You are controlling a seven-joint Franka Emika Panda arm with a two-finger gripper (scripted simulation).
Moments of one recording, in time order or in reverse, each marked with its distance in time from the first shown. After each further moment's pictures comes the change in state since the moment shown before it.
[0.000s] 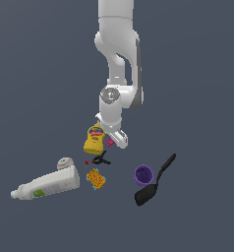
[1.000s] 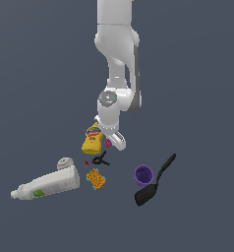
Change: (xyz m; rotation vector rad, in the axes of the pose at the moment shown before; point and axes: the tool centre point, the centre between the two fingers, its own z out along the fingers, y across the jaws) arm 0.009 0.004 0.015 0.007 0.010 0.023
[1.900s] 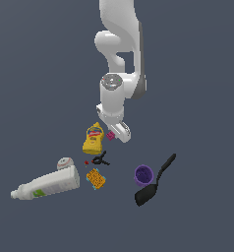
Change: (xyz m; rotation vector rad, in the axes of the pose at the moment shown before) arm -0.015 -0.008 -0.067 -0.003 -0.003 -0.001
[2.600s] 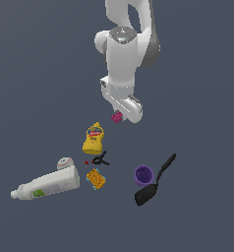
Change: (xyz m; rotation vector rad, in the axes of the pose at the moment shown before) arm -0.025 -0.017 -0.127 -0.004 0.001 -0.003
